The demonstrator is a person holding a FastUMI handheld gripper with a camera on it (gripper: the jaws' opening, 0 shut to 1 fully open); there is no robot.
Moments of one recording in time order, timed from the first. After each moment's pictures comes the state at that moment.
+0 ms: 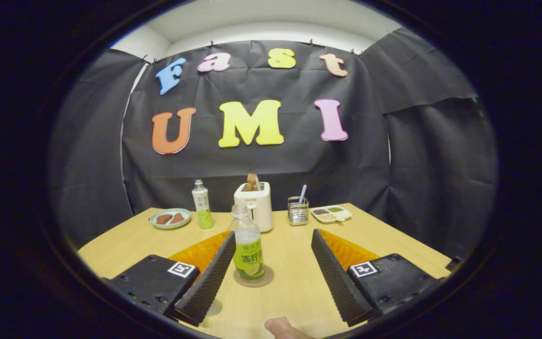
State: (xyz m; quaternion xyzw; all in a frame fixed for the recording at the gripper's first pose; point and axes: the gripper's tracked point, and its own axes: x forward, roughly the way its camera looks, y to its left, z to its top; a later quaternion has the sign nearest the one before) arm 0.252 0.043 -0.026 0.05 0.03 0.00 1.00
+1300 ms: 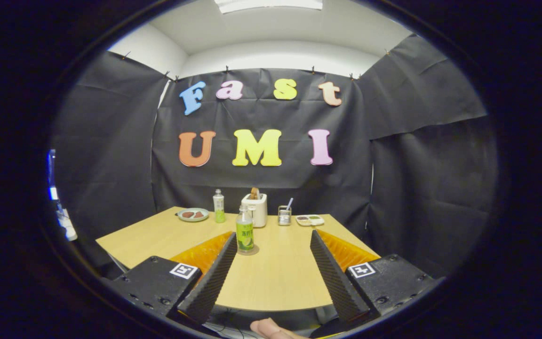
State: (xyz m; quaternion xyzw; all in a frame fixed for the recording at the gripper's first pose) arm 0.006 -0.011 -0.019 0.01 -0.01 0.03 1.00
